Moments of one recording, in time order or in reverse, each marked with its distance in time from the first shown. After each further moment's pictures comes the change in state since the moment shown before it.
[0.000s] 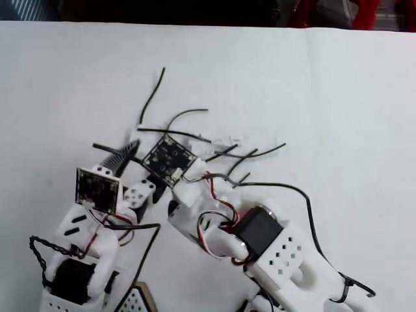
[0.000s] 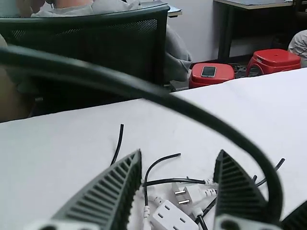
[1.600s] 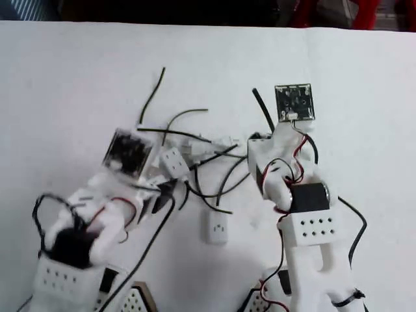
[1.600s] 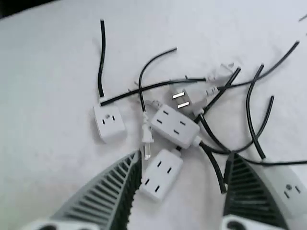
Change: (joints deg) left arm -0.5 27.3 -16.4 19.9 -5.7; right arm 40.9 0.1 10.4 -22.3 -8.0
